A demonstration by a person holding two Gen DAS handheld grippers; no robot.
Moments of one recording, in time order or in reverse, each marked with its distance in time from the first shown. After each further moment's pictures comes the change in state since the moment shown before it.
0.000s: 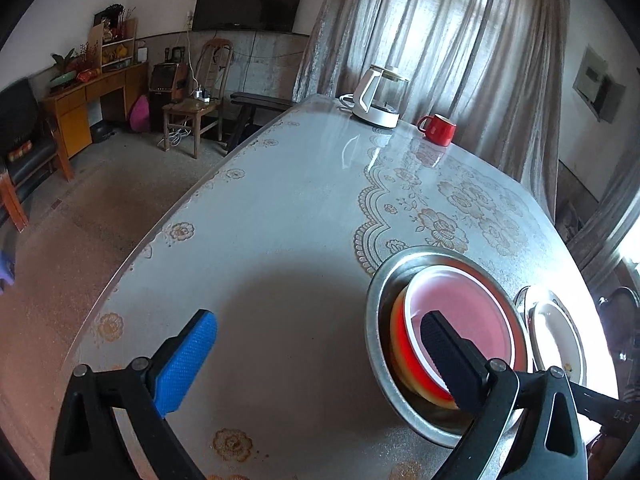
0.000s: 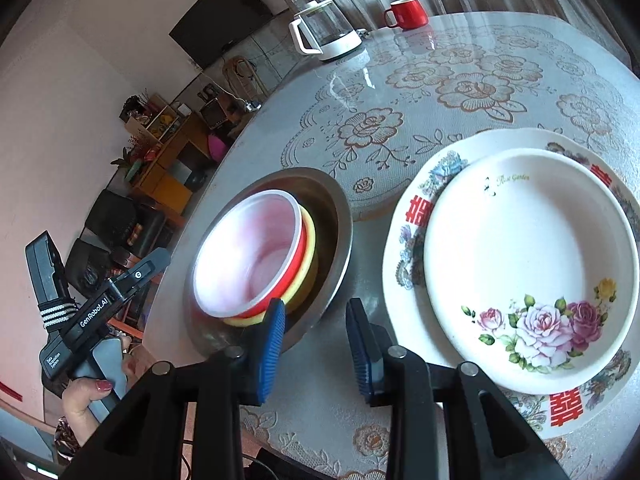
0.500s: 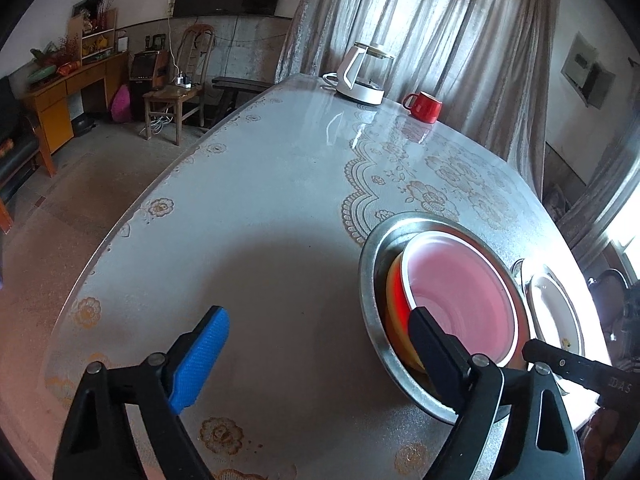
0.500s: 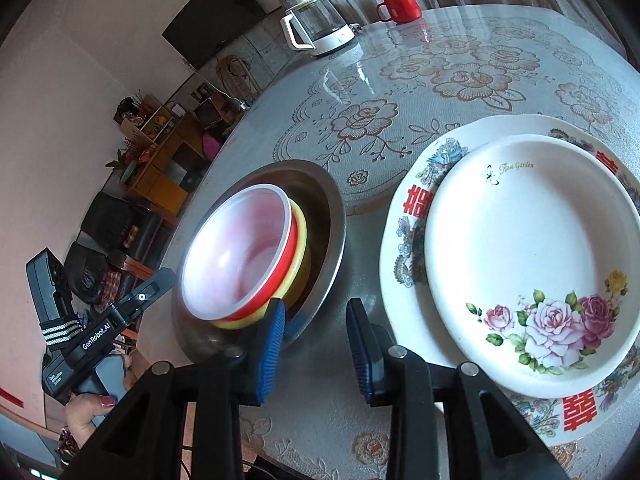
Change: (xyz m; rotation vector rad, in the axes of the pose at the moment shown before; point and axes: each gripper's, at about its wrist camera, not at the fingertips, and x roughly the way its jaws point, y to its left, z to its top) left arm 0.012 -0.002 -0.013 0.047 0.070 -0.056; right arm 0.011 0.002 -0.002 0.011 -0.001 -0.019
